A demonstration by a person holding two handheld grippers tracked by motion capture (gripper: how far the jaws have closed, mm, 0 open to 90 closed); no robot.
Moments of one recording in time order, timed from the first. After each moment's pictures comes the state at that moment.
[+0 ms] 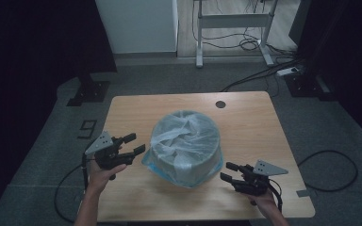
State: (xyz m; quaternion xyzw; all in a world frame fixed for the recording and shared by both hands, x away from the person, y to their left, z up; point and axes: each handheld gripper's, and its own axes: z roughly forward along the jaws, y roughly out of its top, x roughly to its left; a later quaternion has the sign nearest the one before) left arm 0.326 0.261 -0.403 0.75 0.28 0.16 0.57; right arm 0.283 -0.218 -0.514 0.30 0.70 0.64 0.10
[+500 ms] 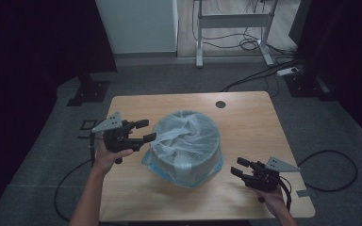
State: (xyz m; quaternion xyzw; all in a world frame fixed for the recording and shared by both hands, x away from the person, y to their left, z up) left arm 0.361 0.228 -0.362 0.78 0.21 0.10 0.58; right arm 0.291 -0.249 -0.517 0.33 0.68 0.64 0.11
